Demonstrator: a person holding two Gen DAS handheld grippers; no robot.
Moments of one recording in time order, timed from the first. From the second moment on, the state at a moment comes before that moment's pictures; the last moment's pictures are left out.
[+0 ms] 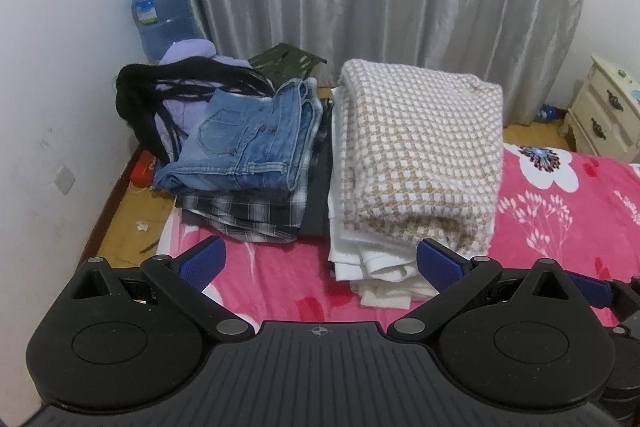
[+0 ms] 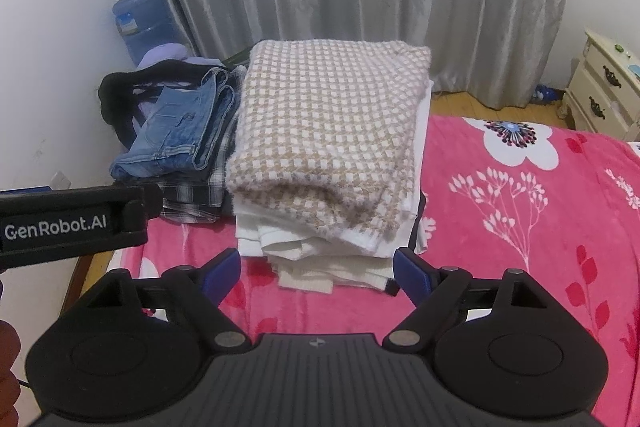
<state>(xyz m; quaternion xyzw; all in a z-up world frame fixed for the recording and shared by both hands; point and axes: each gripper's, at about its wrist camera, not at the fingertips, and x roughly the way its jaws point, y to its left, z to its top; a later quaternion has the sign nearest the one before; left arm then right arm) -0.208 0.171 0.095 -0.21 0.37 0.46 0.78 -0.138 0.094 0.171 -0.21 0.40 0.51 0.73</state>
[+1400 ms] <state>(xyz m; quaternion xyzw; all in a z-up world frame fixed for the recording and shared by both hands) -0.215 0.167 0.094 -0.23 0.37 0.46 0.78 -0.143 0.089 0.167 -0.21 0.41 0.51 0.73</state>
